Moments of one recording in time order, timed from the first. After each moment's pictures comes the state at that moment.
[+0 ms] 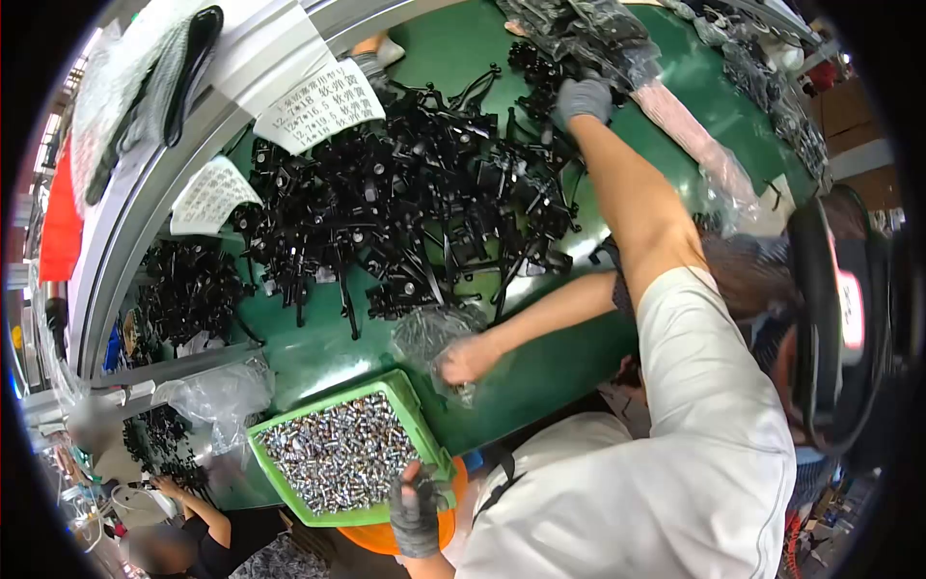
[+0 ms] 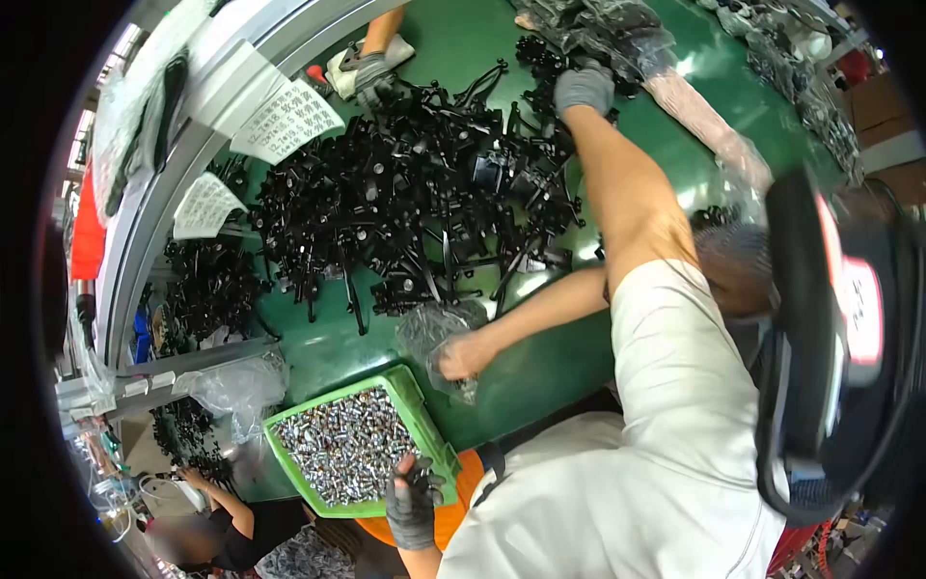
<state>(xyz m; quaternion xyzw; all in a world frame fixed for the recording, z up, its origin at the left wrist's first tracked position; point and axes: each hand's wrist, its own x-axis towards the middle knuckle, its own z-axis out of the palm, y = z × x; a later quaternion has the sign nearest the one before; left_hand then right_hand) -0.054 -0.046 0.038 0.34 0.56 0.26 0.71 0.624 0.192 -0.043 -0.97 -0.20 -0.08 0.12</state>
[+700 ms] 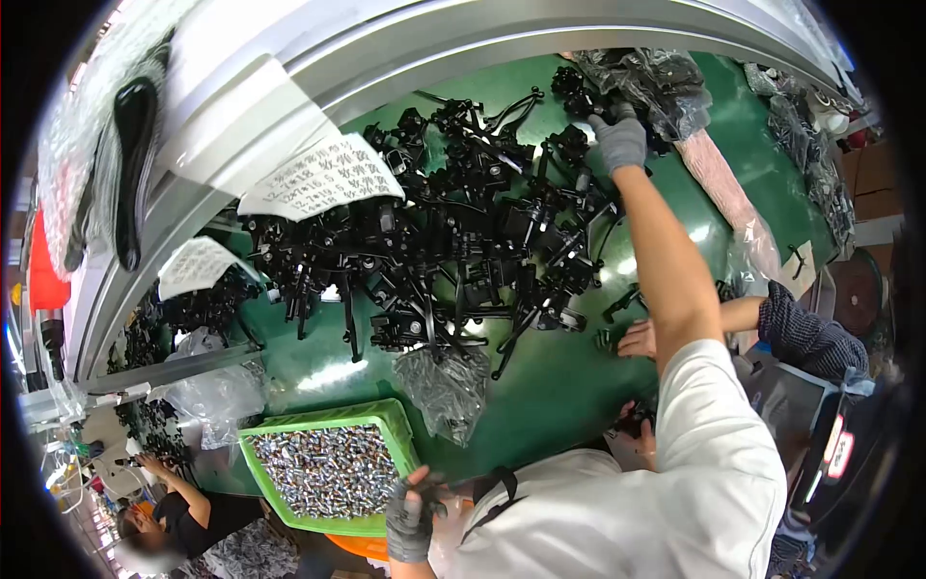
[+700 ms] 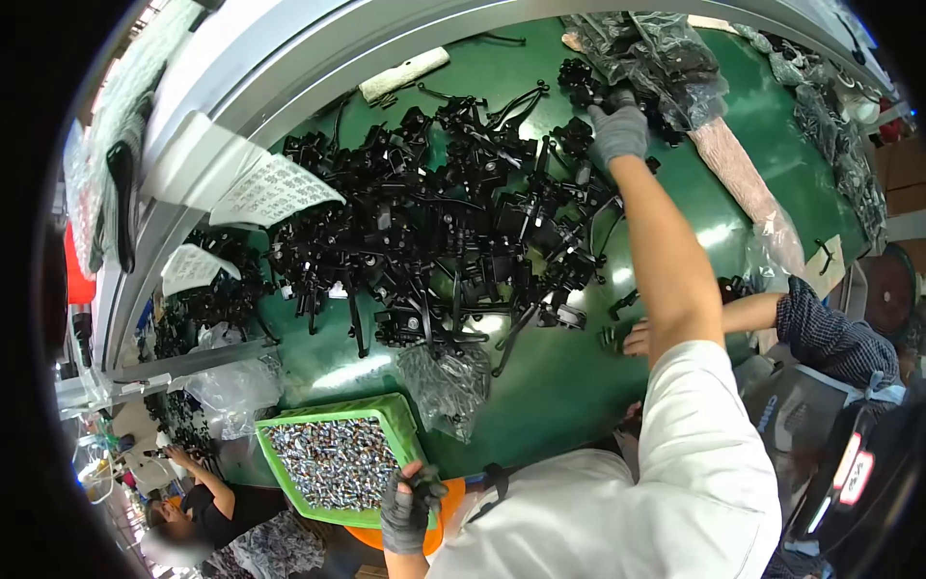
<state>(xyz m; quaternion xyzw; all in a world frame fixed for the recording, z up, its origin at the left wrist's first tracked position) 0.011 -0.016 0.034 0.29 0.53 0.25 0.76 0.634 0.199 -0.051 -0.88 -0.28 -0.04 0.38</state>
